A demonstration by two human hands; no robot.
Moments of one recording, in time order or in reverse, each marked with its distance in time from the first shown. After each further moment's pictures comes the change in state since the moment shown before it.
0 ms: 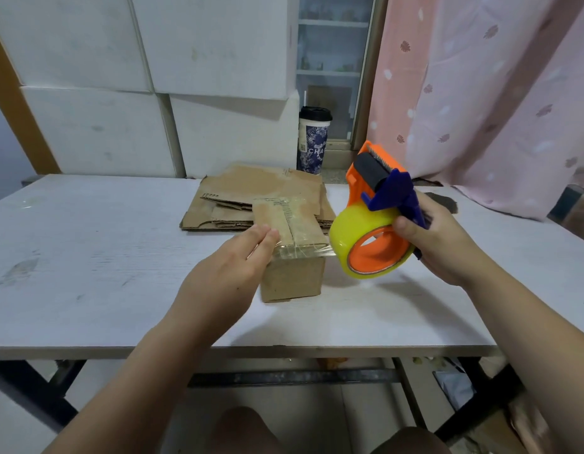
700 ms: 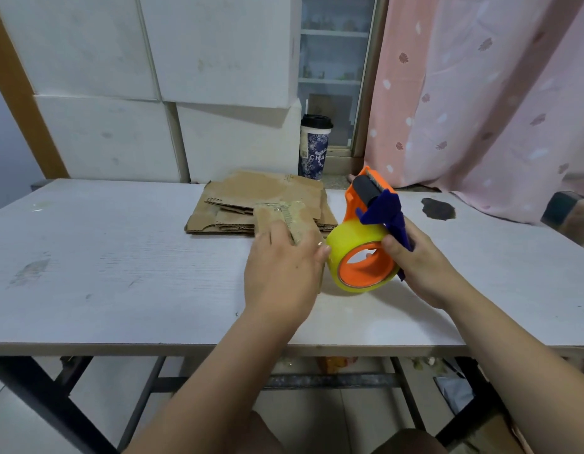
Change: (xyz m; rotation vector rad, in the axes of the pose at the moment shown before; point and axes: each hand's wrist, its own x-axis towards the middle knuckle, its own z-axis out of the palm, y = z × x) left_hand 0.037 0.062 0.013 0.062 -0.059 -0.369; right_hand -0.017 0.010 0.019 -0.038 0.032 0.046
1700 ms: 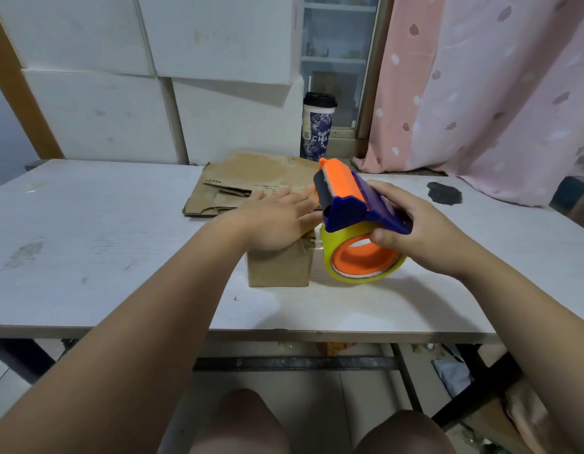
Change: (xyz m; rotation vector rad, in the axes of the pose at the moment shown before) left_hand 0.069 -0.031 -0.015 0.004 -0.580 0.321; right_hand 0.007 -0.038 0.000 -0.244 -0.186 -0.064
